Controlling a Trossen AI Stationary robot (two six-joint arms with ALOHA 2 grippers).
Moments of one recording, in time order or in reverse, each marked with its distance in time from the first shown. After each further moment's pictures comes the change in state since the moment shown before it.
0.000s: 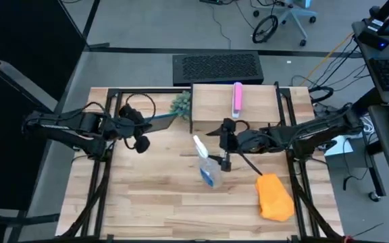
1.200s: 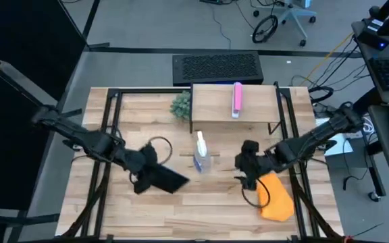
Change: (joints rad) left arm -0.349 0.274 0.000 0.316 0.450 -0.333; right arm 0.305 -0.016 -0.039 -0.639 0.019 0.532
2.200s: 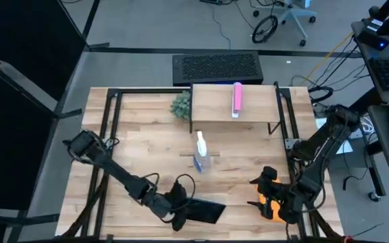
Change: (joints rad) left arm -0.181 0.708 0.000 1.007 -0.330 -0.230; right arm 0.489 0.065 -0.120 0.142 0.330 0.571
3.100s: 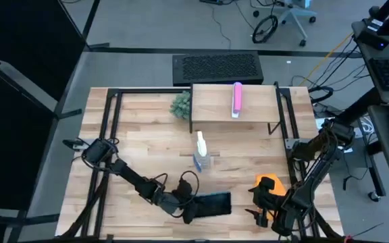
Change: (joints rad) left arm 0.056 0.157 0.002 0.199 -0.028 0.018; right arm 0.035 0.226 0.000 0.063 -0.006 0.107
